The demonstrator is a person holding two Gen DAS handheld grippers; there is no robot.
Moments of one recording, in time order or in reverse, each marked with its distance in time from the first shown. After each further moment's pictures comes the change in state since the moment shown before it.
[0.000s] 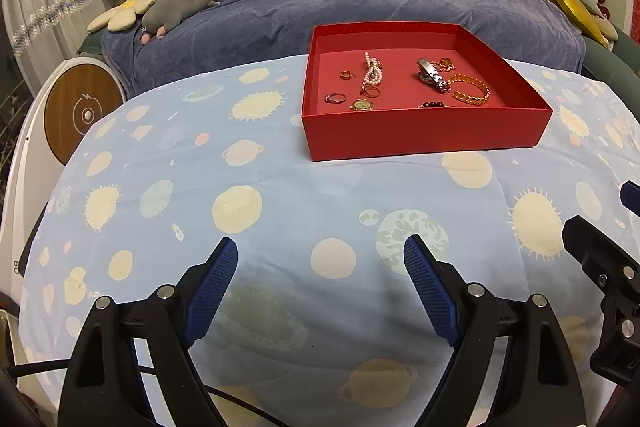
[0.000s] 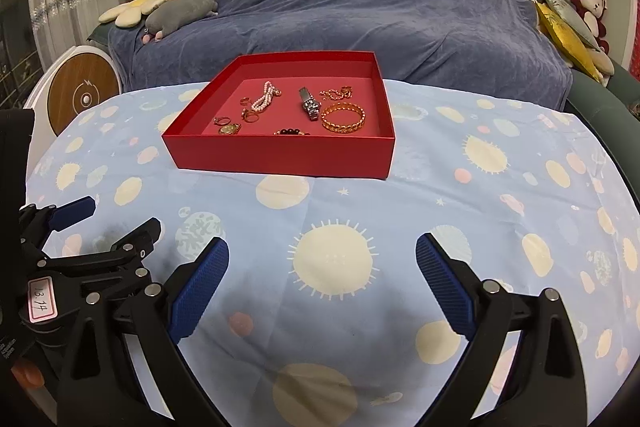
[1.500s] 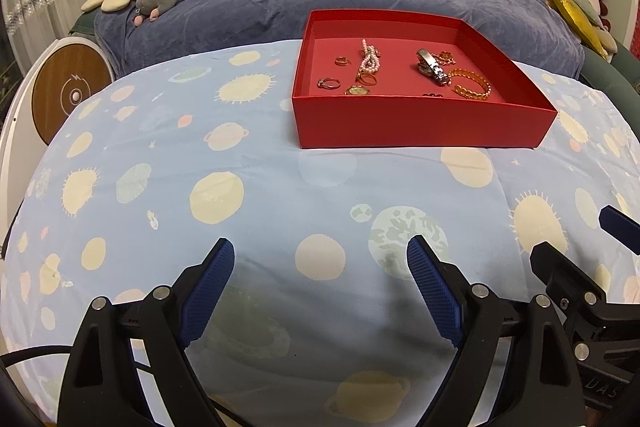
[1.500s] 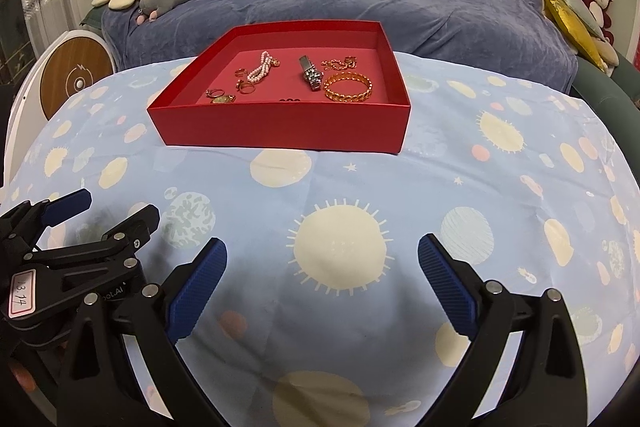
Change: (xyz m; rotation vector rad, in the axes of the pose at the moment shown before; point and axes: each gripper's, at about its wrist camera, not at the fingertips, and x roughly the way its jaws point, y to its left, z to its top) left arm 0.018 0.000 -0.003 -0.046 0.030 -0.048; right arm 0.025 0.009 -0.010 -0.007 0.069 -0.014
